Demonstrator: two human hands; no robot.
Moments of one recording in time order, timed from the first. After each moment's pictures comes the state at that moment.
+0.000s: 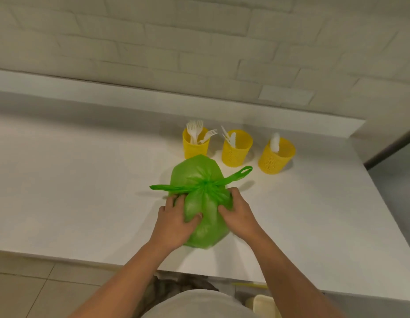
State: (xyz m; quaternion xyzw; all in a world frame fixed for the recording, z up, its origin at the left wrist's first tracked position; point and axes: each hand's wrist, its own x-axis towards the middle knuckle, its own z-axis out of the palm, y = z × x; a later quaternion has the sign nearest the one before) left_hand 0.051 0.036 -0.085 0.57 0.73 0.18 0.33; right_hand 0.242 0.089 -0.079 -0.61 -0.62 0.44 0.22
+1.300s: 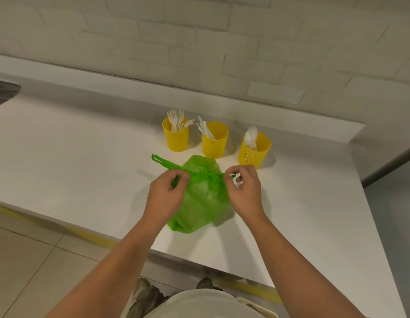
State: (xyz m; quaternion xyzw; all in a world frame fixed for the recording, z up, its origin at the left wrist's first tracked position) left_hand 0.180 0.043 -0.039 0.45 0.73 0.45 0.25; right_hand 0.365 0.129 -0.073 -0.52 -0.67 0.32 0.43
